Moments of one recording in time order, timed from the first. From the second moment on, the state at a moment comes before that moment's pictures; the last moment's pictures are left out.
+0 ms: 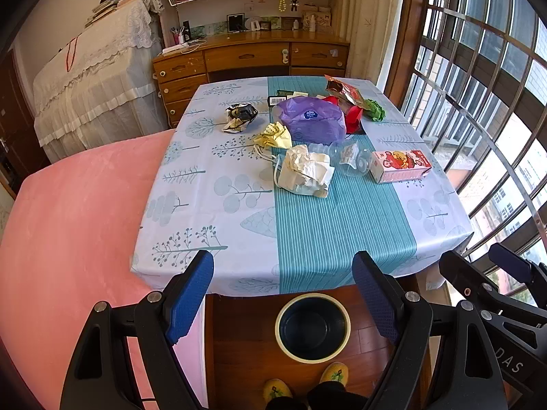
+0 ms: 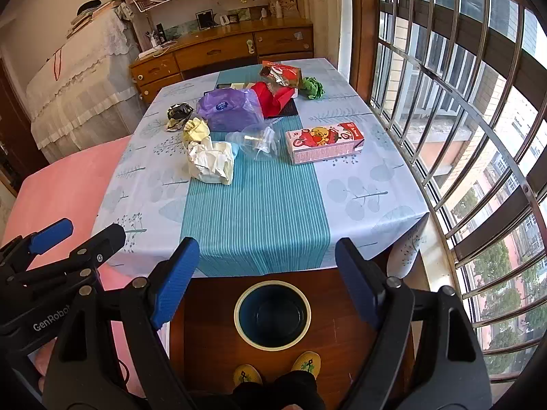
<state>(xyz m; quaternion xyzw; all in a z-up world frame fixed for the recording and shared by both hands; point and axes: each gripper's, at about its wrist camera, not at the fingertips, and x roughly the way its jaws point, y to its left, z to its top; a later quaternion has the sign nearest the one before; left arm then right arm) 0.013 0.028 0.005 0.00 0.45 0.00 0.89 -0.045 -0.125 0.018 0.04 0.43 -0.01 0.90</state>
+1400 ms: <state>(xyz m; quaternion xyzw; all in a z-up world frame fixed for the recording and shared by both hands) 0.263 -0.002 -0.093 -0.15 0.56 0.12 0.80 0.240 -0.216 -0.026 -0.02 0.50 0.13 0.85</state>
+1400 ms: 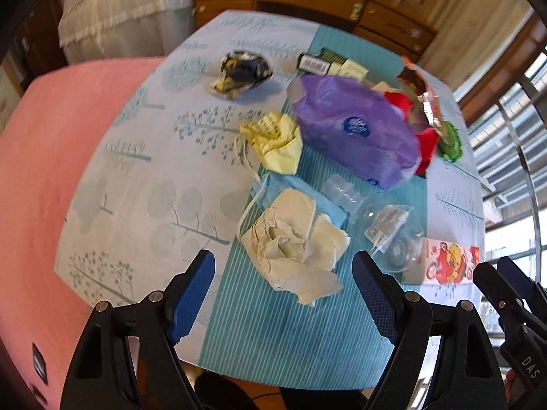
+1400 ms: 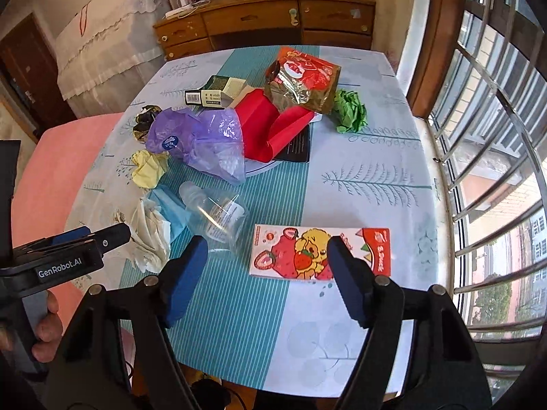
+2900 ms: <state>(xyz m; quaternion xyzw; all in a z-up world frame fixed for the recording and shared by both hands) 0.242 0.018 -0.099 -0.20 0.56 0.15 0.79 0.273 -0.128 -0.080 -0.07 0.56 0.35 0.74</state>
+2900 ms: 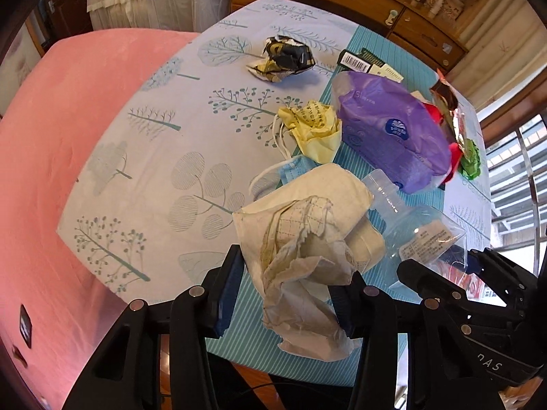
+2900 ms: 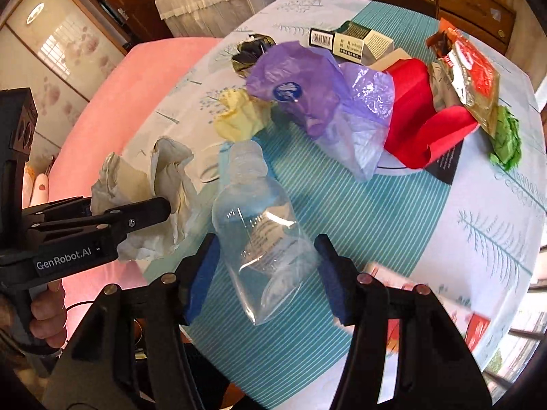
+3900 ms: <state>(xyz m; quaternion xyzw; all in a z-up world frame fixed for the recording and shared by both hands) 0.058 0.041 -0.043 -0.01 0.56 -0.11 0.82 -0.014 -0.122 -0.047 0.09 0.52 0.13 0.84</state>
